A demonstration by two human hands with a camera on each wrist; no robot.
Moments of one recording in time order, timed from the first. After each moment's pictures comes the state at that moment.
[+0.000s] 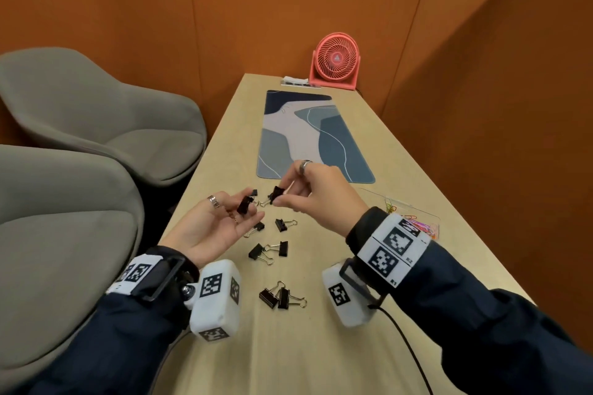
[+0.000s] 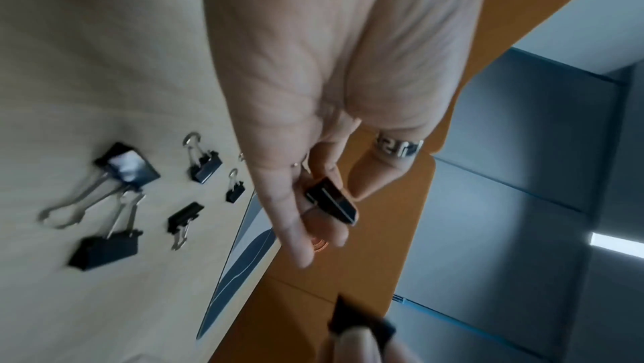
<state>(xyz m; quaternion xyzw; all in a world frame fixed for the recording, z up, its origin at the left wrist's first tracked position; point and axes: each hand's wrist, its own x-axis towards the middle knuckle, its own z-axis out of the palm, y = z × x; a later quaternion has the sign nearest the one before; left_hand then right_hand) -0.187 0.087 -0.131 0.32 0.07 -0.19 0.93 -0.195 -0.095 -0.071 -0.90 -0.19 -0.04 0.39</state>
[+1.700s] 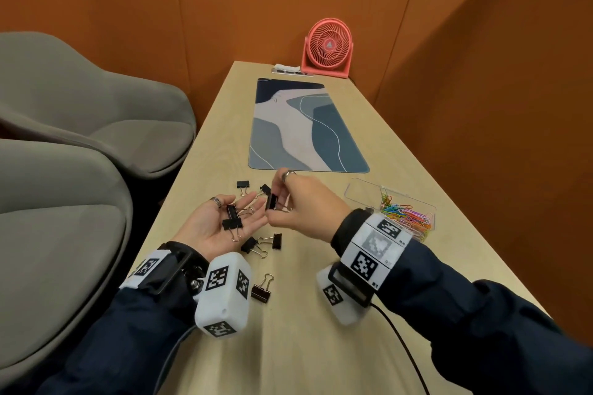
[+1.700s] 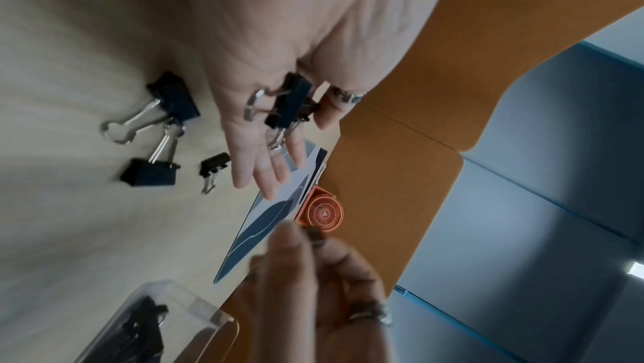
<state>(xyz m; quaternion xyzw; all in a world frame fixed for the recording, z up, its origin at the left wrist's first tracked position) -0.171 0.068 -0.146 0.31 0.19 -0.23 0.90 -0.190 -0.090 -0.098 -0.94 -0.21 -0.01 0.26</state>
